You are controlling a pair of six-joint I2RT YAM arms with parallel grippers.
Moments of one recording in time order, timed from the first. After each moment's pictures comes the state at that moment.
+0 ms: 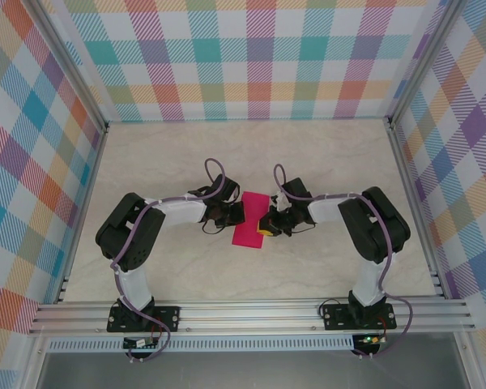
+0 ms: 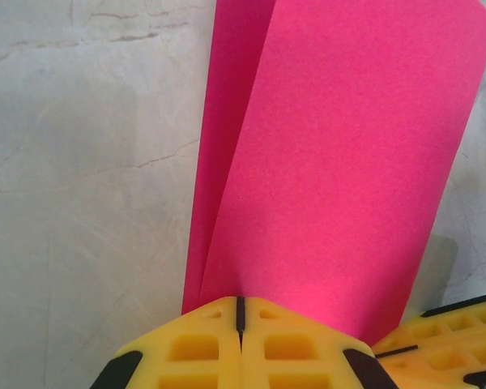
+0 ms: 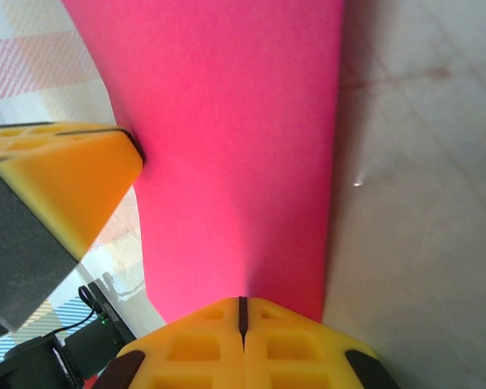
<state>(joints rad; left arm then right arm) -0.62 1.84 1.02 -0.24 0.22 -0.71 0.51 1.84 0.85 -0.09 -0.74 0.81</state>
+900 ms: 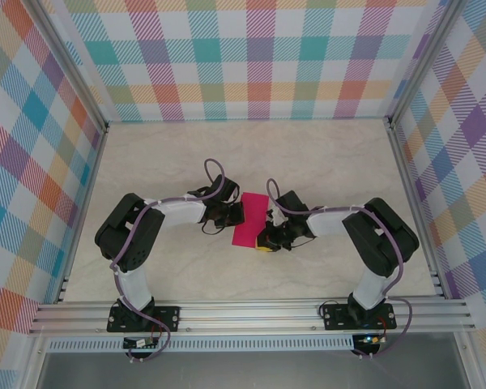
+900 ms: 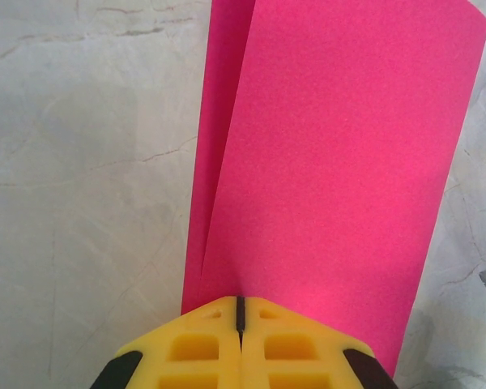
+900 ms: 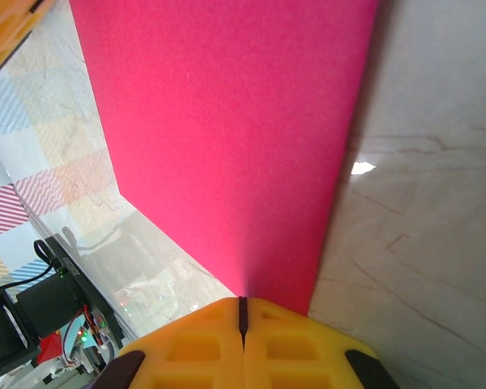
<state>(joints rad) -0.62 1.83 1.01 -0.24 0.22 -0.71 0.63 1.73 0.74 -0.12 -0.69 0.81</state>
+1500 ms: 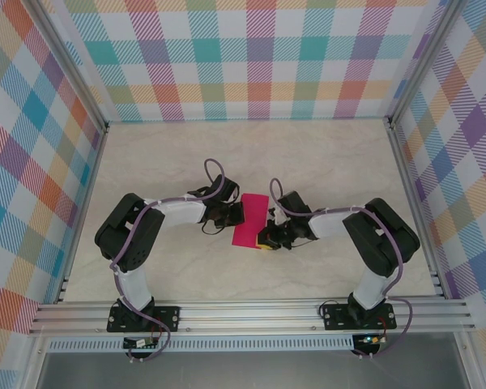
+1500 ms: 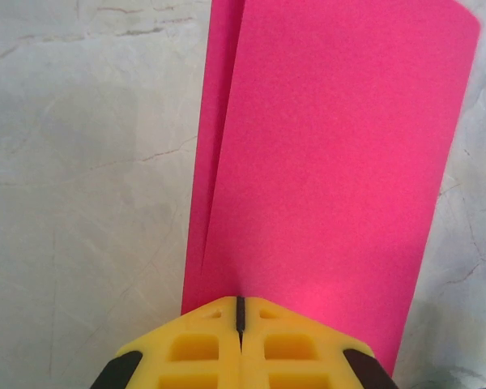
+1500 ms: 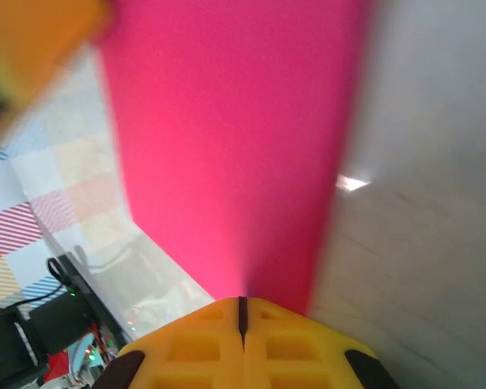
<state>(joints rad) -0.62 1.83 1.01 -0.24 0.21 -0.71 0.61 1.73 0.69 0.01 -0.69 0.85</state>
